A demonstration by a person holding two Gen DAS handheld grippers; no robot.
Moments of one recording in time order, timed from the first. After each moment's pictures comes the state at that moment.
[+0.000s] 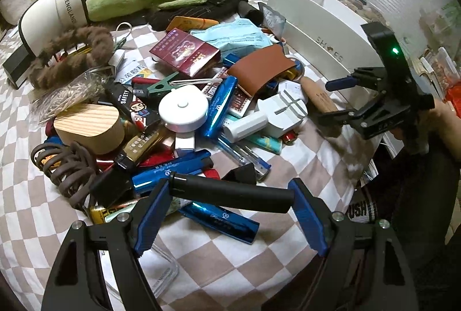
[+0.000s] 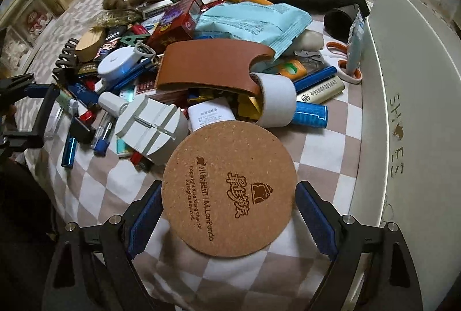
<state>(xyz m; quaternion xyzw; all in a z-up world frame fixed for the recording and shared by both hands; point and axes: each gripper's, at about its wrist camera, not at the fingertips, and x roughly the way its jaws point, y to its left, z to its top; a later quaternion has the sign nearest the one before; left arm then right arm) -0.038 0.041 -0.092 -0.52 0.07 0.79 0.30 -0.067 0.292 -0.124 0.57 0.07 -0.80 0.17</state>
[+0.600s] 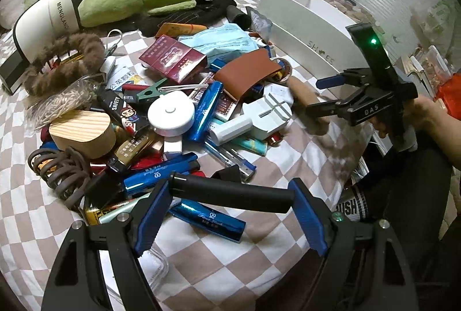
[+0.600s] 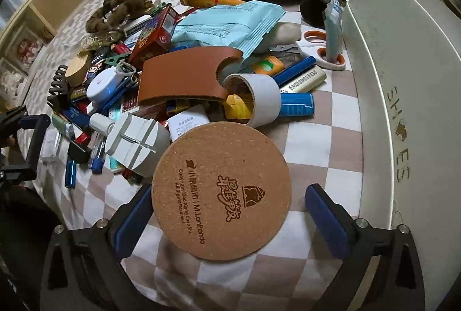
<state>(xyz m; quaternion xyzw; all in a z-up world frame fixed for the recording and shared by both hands) -0.034 0.044 -0.082 -0.51 0.06 0.79 0.33 -0.076 0.312 -0.123 0.58 0.01 -0.80 0.16</state>
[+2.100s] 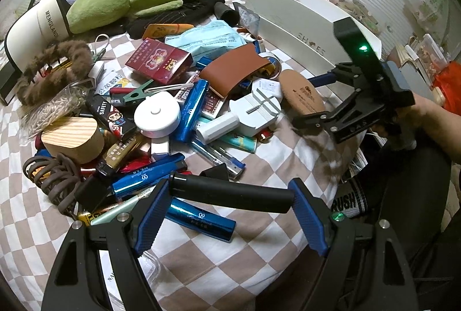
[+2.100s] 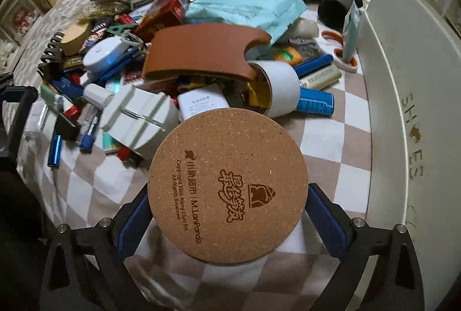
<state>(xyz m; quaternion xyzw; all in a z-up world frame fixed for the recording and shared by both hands) -0.028 0.054 -0.081 -0.51 0.08 0.78 0.34 -0.059 0.286 -0.128 0.58 0.08 -0.80 0.15</state>
